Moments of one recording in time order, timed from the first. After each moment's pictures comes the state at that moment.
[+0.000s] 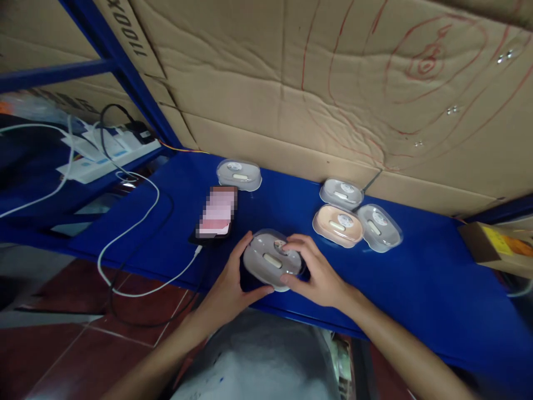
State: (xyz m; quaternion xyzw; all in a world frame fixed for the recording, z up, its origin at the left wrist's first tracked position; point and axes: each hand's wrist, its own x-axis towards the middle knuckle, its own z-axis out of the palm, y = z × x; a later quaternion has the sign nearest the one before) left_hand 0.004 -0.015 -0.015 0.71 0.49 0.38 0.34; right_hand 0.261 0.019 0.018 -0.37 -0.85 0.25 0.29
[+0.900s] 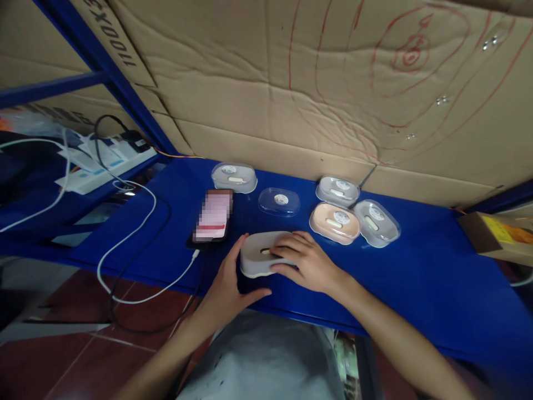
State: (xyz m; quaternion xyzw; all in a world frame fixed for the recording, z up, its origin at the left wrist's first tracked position) left_hand 0.000 -0.013 -0.020 0.73 0.51 0.35 0.29; right_hand 0.249 0.043 0.030 -0.30 -0.91 0.14 0.26
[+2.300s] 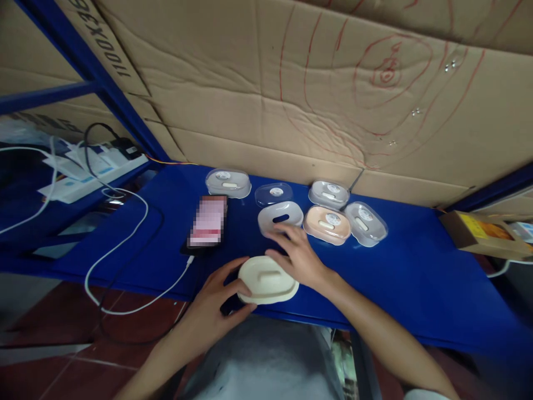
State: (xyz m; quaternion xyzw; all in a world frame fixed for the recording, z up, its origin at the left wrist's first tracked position) left_hand -0.021 -0.029 0.006 0.80 0.45 0.29 0.27; right_hand 0.238 0.049 0.016 -0.40 -0.86 0.13 0.29
